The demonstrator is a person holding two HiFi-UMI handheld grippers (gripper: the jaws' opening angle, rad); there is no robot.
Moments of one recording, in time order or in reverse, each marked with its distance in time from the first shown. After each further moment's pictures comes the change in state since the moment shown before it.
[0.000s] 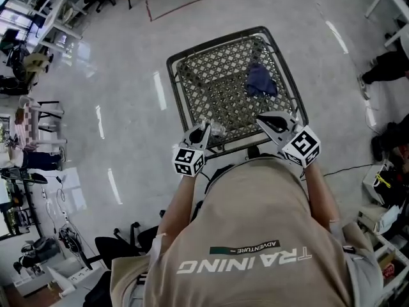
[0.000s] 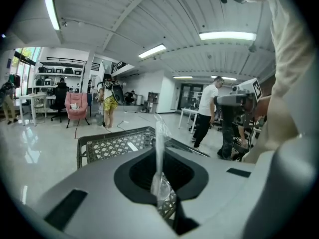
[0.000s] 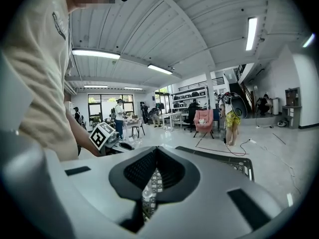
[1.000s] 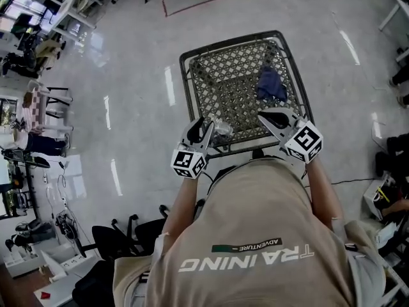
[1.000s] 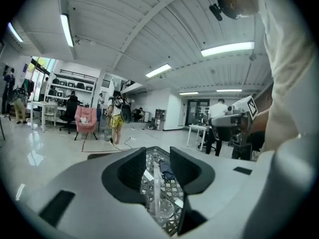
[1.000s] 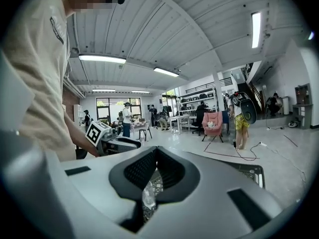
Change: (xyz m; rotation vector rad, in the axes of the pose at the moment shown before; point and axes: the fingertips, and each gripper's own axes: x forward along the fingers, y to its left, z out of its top) left arm -0.031 0.005 0.055 -0.023 -0.216 0.095; right arm 0.020 -0.007 0.018 -0.016 -0.032 0.101
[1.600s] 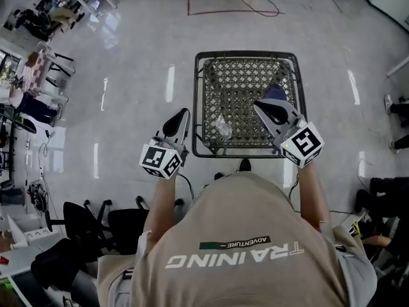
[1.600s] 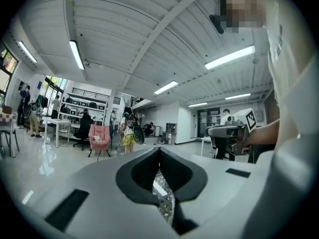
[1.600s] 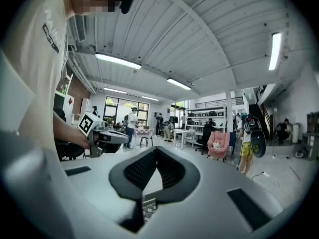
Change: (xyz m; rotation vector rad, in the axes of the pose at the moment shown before) left arm -0.084 0.028 0.122 0.042 -0.160 0.148; right arm 0.030 0.026 0.116 -0.188 -0.116 0.048
